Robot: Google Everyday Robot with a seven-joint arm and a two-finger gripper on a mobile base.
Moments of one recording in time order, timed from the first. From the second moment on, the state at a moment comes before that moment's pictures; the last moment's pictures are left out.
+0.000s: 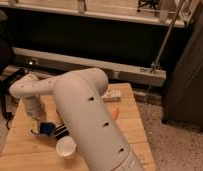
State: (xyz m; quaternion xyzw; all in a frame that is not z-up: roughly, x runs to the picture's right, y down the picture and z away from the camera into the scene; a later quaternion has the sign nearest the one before) arm -0.336 0.199 0.799 -0.44 0.06 0.08 0.89
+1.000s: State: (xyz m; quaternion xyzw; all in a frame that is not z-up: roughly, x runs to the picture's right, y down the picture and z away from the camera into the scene) arm -0.423 0.229 0.808 -0.46 0.02 -0.03 0.89
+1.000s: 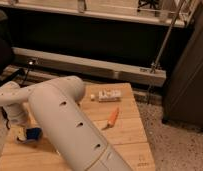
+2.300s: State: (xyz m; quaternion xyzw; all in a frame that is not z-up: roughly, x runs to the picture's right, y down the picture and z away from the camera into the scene) arm -0.481 0.168 0.906 -0.42 0.02 0.03 0.90
